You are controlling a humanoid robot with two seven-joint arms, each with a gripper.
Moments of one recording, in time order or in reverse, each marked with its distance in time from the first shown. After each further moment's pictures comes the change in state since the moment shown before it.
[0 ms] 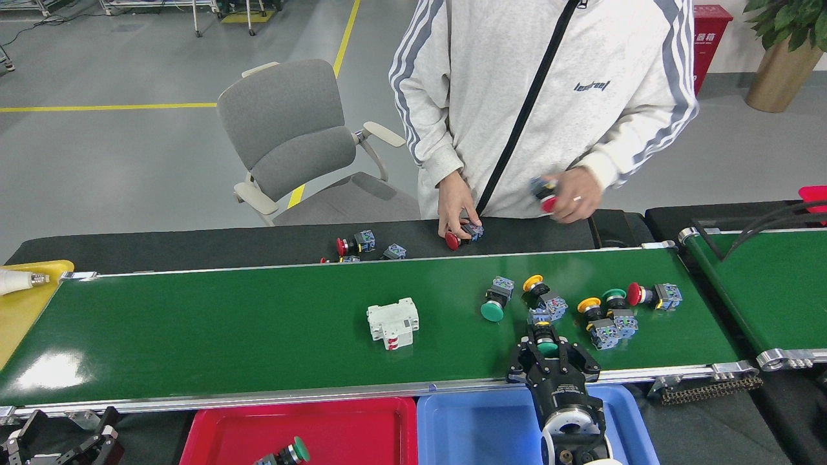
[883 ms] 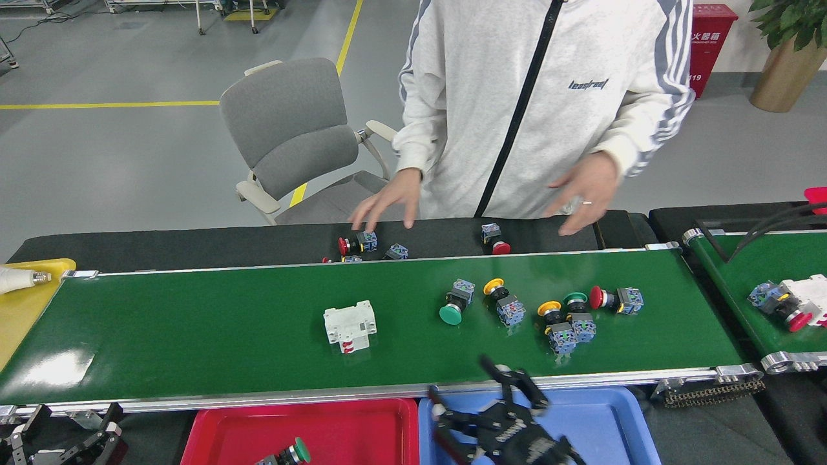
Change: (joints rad) left arm 0.002 -0.015 -0.079 -0.120 -0.001 0.001 -0.005; right arm 0.329 0.042 -0.304 -0.255 -0.117 -0.291 -0.124
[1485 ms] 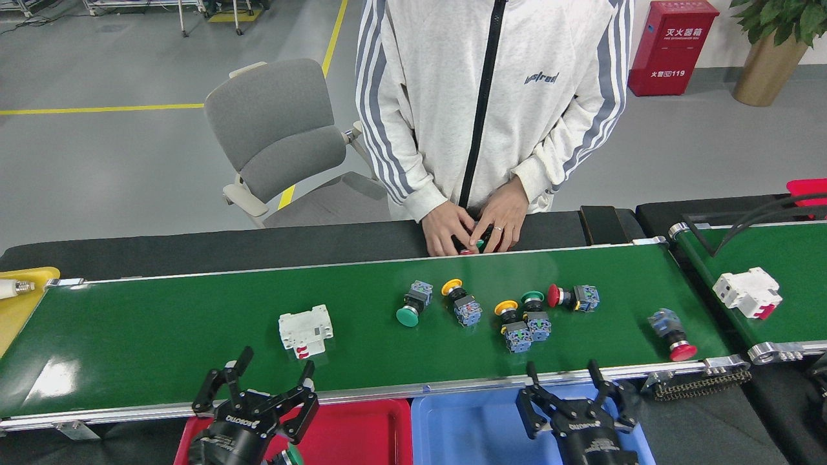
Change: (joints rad) left arm -0.255 -0.223 -0.434 0.025 -0.275 0.257 -0.191; right arm -0.246 -0.002 0.176 0.180 0.158 0.190 0.055
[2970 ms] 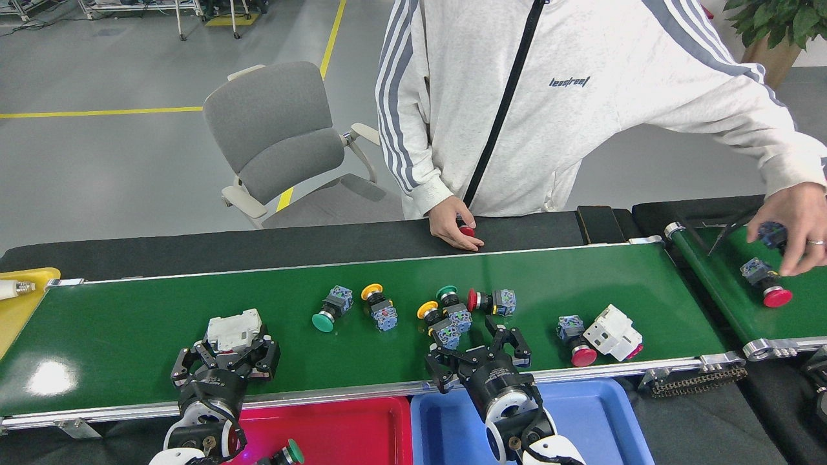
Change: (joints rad) left arm -0.215 0.031 0.085 0.359 0.048 0.152 -0.007; right arm -0.272 0.035 0.193 0.297 -0.030 0.055 0.127
